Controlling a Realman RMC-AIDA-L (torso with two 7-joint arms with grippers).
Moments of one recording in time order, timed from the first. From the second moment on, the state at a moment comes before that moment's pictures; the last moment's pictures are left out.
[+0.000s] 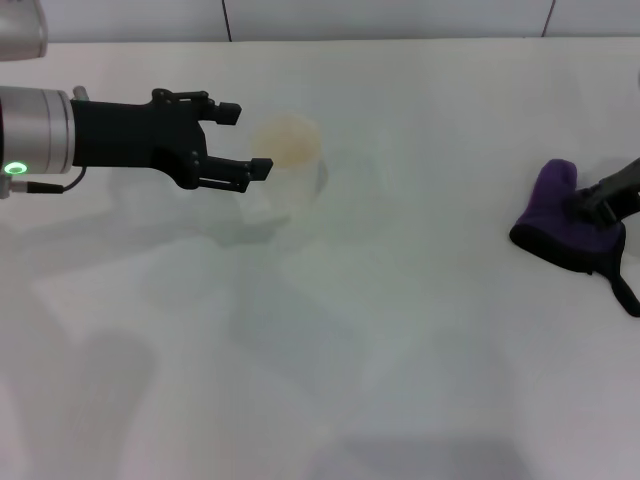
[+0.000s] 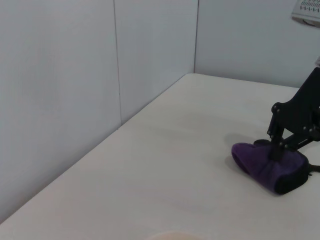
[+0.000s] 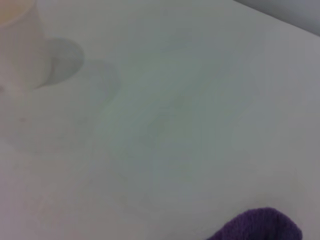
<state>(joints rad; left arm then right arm) -1.02 -2.08 2.85 -0.70 -0.15 1.63 -1.13 0.47 2.00 -1.24 -1.18 -2.44 -1.21 2.29</state>
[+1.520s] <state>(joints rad) -1.01 -2.08 2.85 -0.70 -0.22 1.64 -1.10 0.32 2.01 -1.09 -1.24 -1.98 -1.37 1.74</state>
